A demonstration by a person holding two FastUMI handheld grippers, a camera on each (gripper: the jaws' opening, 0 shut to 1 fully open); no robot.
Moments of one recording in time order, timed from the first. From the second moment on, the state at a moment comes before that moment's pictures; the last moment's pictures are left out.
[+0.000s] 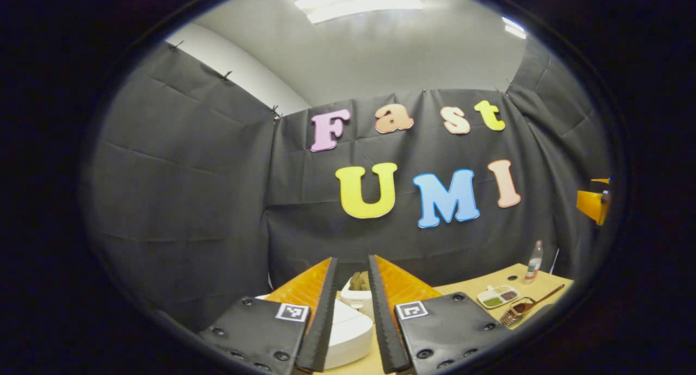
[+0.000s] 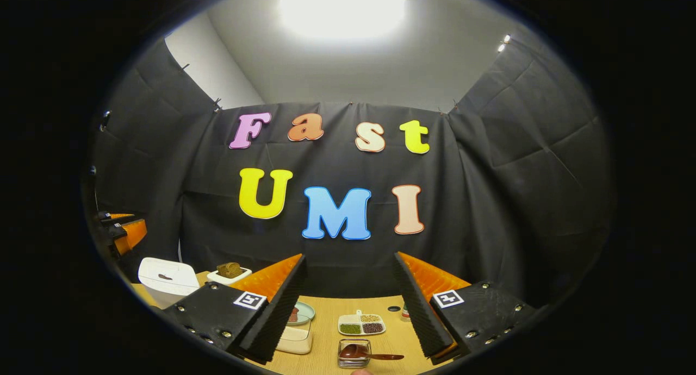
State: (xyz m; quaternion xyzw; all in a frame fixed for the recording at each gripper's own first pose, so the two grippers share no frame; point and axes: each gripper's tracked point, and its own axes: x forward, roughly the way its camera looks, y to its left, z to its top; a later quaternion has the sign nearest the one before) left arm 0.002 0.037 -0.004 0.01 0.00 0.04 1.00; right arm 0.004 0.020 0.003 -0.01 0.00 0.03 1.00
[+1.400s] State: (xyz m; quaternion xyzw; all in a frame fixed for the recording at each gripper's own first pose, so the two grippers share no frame) left arm 0.084 0.135 -0.187 -0.07 0.17 0.07 0.98; right arm -0.026 0.013 -0.001 -0.06 0.01 -0.03 1.00
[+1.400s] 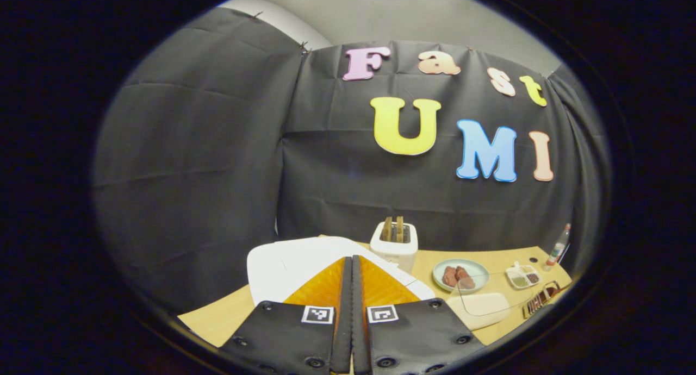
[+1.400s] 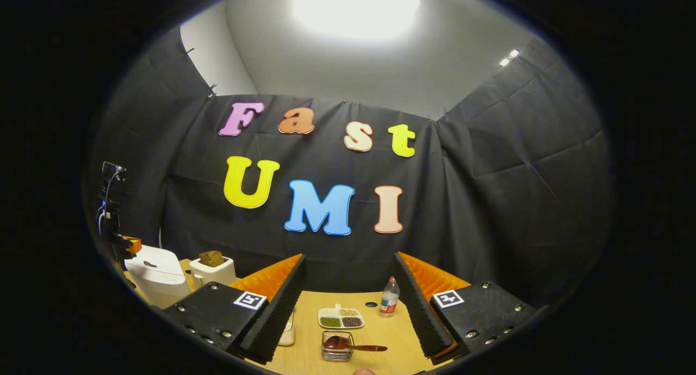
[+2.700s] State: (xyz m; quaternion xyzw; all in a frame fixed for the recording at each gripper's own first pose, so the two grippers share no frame) left arm 0.096 0.141 -0.213 -0.03 0.20 0.11 0.97; right arm -0.025 -0.008 -0.015 -0.06 0.02 -0.03 1.00
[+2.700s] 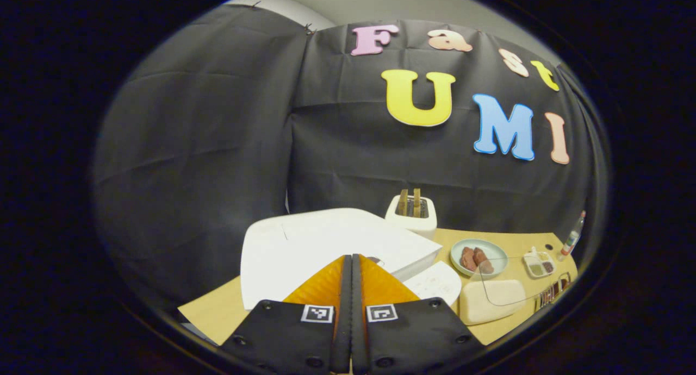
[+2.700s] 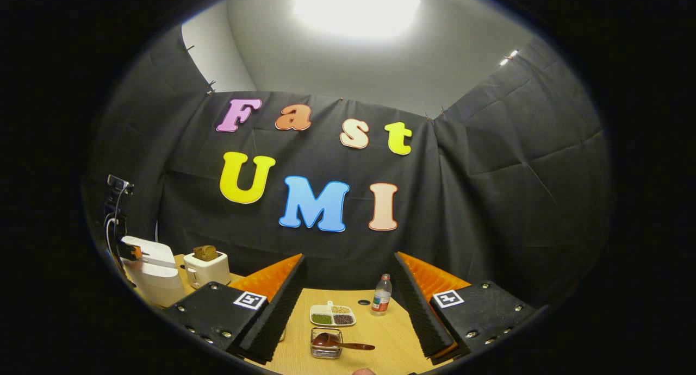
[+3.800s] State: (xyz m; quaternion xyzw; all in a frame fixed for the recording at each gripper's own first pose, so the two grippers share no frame) left arm 0.042 0.048 0.047 -0.04 -0.06 0.00 1.00; right arm 0.017 -0.065 -0.113 0.06 0.11 -0.05 0.99
